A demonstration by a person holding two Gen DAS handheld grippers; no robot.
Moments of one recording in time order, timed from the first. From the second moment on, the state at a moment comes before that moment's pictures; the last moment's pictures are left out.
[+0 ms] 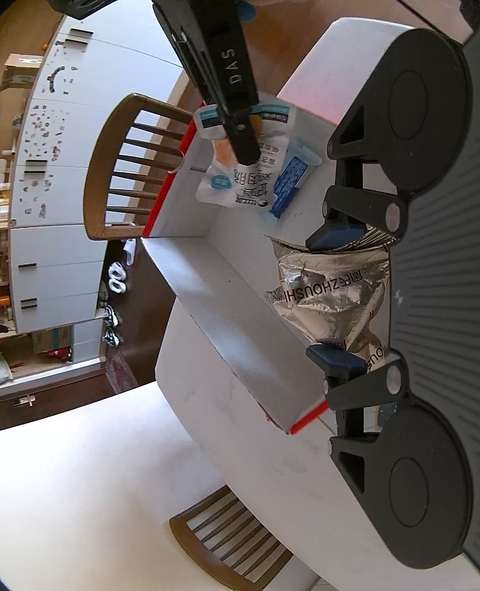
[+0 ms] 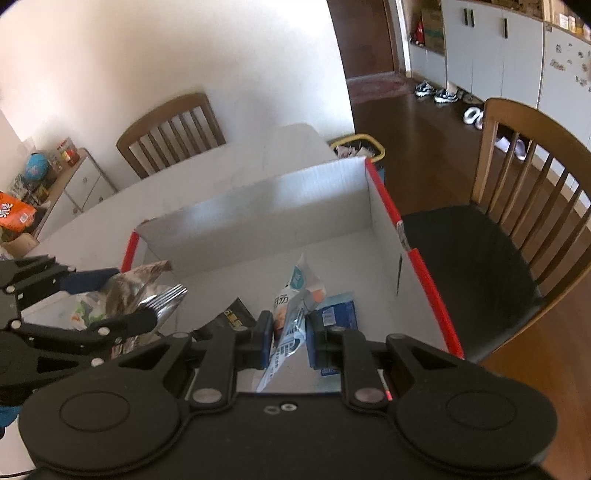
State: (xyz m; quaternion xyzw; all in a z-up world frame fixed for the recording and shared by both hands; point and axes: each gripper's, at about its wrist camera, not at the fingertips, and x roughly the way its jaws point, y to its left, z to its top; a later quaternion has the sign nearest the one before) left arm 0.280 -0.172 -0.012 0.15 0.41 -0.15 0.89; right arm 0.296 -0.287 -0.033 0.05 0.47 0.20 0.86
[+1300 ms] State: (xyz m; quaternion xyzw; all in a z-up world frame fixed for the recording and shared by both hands) left arm 0.303 -0.190 -0.021 0.15 0.44 -0.17 0.87; right arm 0.311 -0.298 -0.058 -0.01 0.52 0.23 0.82
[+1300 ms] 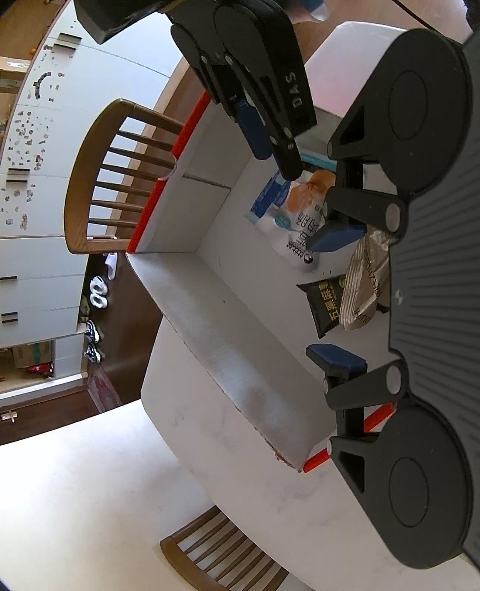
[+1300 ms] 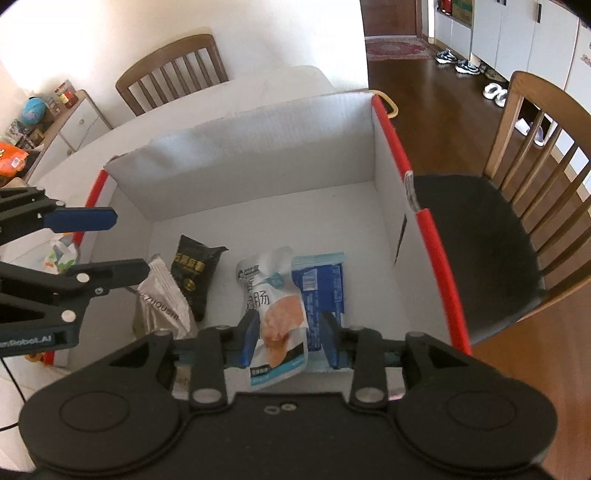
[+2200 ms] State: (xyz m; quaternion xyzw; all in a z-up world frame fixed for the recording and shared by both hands) left arm 0.240 -0.169 0.001 0.11 0.43 -0.21 0.87; right arm 0.264 -0.270 -0.012 -0.04 0.49 0.27 0.83
